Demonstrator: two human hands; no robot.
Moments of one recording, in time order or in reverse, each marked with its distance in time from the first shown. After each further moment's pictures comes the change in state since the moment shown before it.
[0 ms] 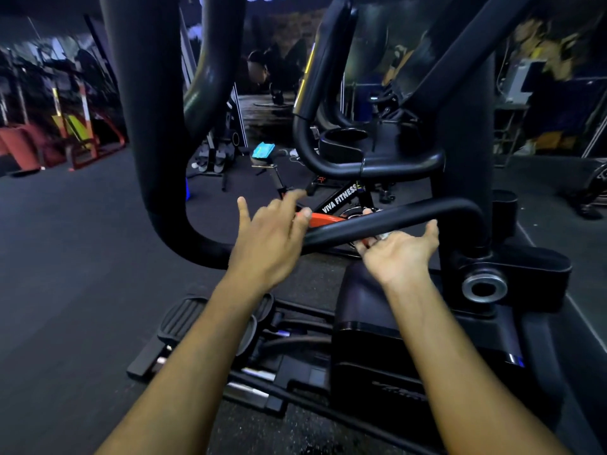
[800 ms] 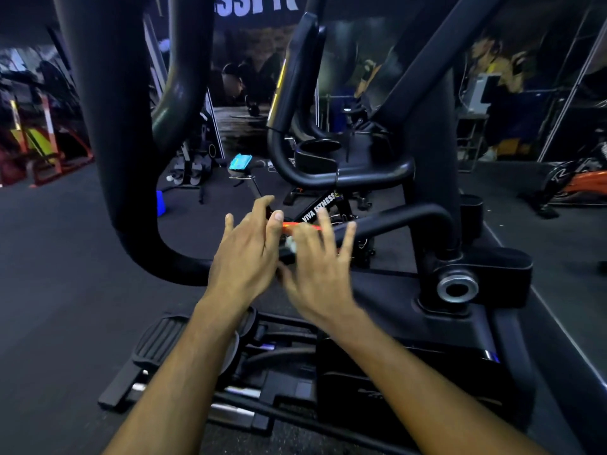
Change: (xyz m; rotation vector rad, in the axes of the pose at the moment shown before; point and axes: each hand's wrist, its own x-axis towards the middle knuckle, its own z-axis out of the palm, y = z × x) left_hand -0.001 0.002 0.000 -0.182 0.077 0.022; right_hand -0.020 0.077 -0.021 -2.222 -0.208 -1.367
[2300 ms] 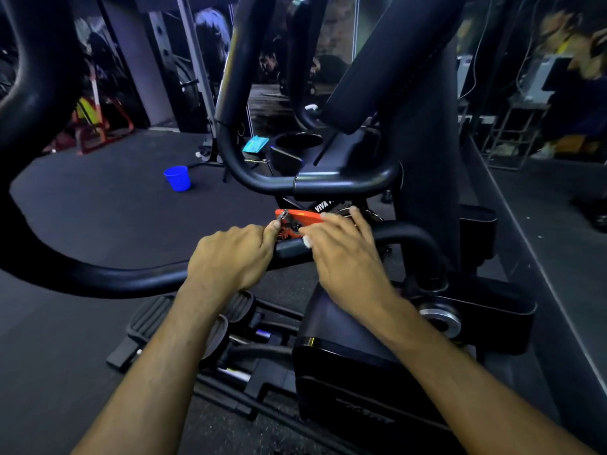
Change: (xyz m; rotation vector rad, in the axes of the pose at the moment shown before) left_hand 0.056 0.049 0.070 0.783 -0.379 -0.190; right_hand 0.038 0.157 -0.025 0.220 0.011 -0.189
